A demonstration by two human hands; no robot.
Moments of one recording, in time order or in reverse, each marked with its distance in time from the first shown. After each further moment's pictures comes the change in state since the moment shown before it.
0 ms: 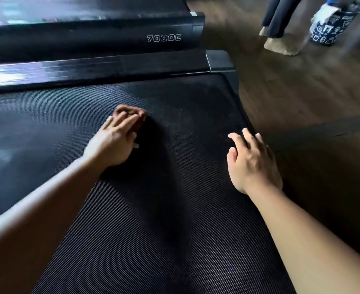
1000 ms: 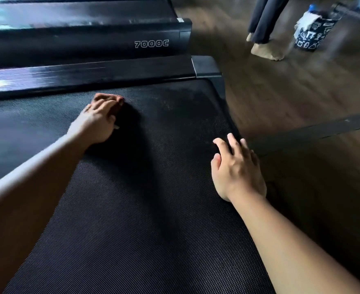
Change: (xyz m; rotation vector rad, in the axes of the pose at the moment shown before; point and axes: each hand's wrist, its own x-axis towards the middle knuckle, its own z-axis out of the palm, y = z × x) left_hand 0.077 -0.020 -0.002 -0.013 0.059 -0.086; right_hand 0.000 -0.003 -0.003 0.006 -0.028 0.003
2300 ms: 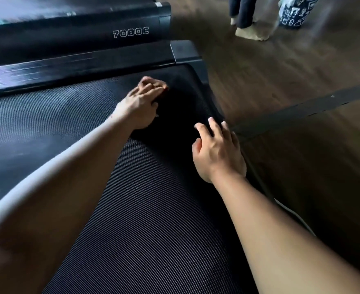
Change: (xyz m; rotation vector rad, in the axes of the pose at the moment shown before) left_hand 0.016 0.145 0.034 -0.008 -0.079 0.293; right_hand 0.002 0.002 -0.001 0.075 -0.018 0.002
